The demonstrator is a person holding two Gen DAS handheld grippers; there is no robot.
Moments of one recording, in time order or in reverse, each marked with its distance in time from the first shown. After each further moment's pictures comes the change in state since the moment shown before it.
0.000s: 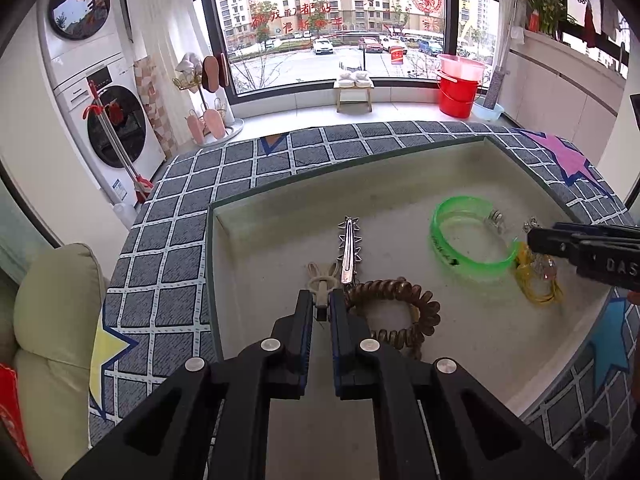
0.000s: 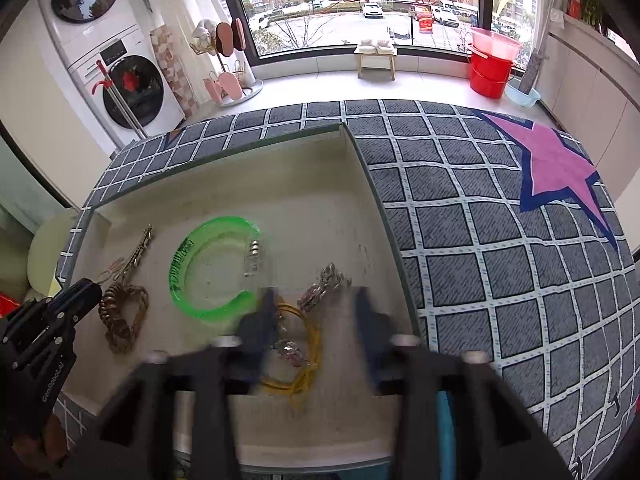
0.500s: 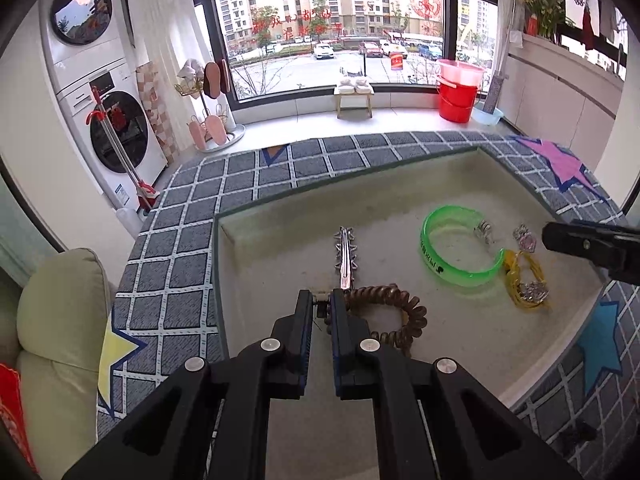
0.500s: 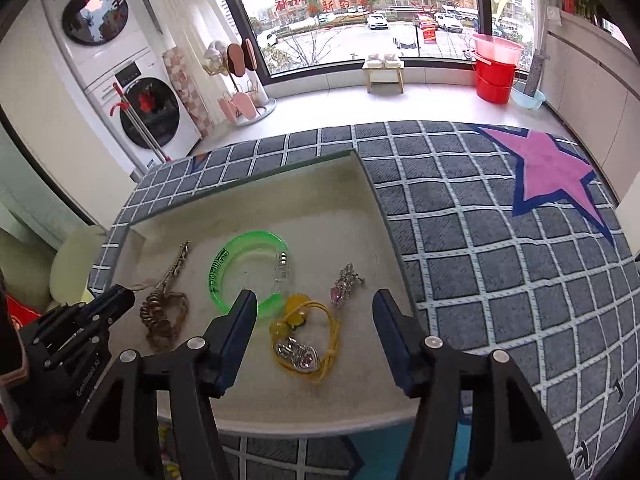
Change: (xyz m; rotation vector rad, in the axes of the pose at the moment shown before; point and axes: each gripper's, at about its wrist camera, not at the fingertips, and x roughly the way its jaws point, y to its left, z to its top) left arm -0.017 0.003 0.002 -0.006 -0.025 -0.002; right arm -0.037 0.001 -0.006 0.035 -0.064 0.065
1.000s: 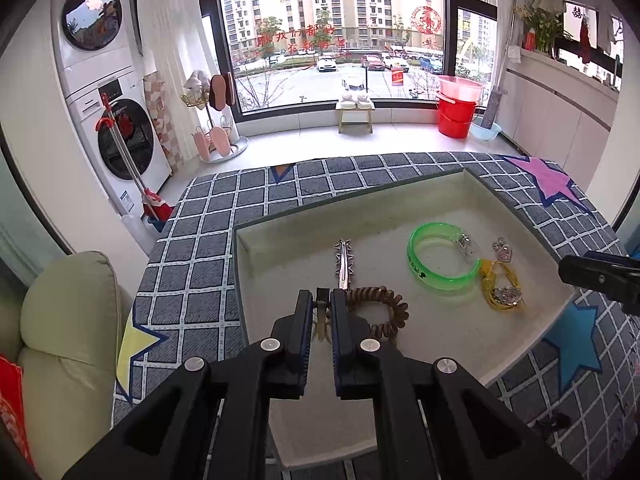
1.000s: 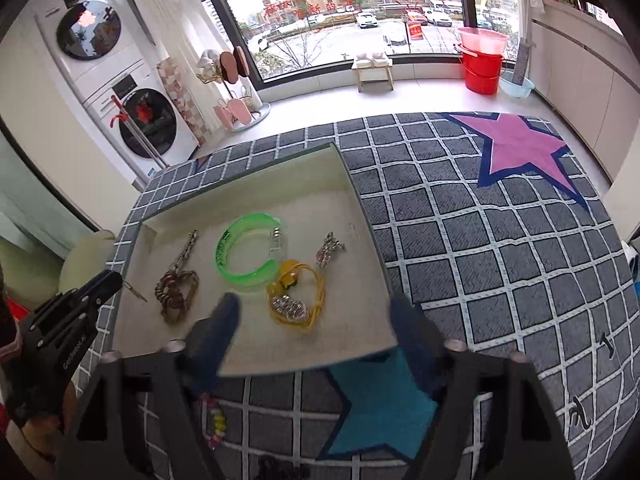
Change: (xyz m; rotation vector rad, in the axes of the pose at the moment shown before) left arm -0.038 0.003 -0.002 -0.012 -0.042 -0.008; right arm -0.038 -0.010 -0.021 0.040 -0.011 0.010
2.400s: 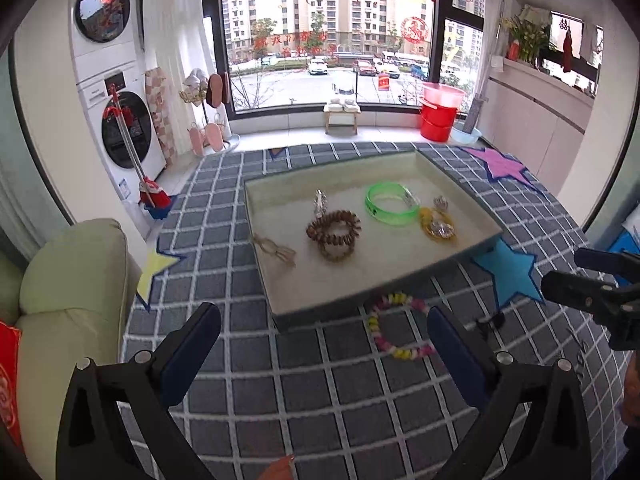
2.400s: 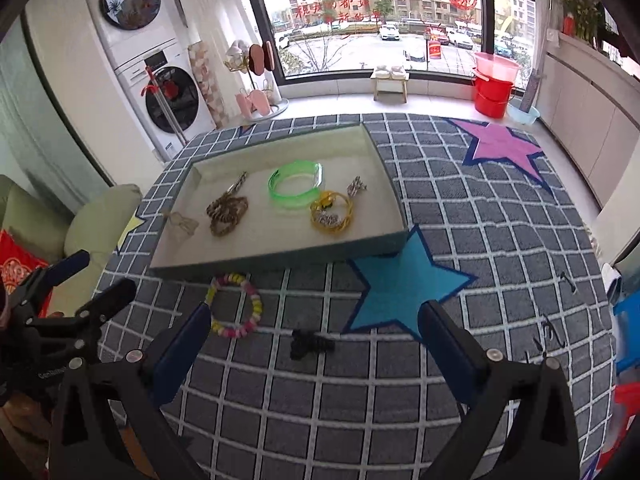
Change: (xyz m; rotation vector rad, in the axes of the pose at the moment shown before) left arm -0.089 -0.007 -0.073 -0.028 -0.007 -0.057; right arm -0.078 0.033 -0.080 -0.123 -0.004 -0.018
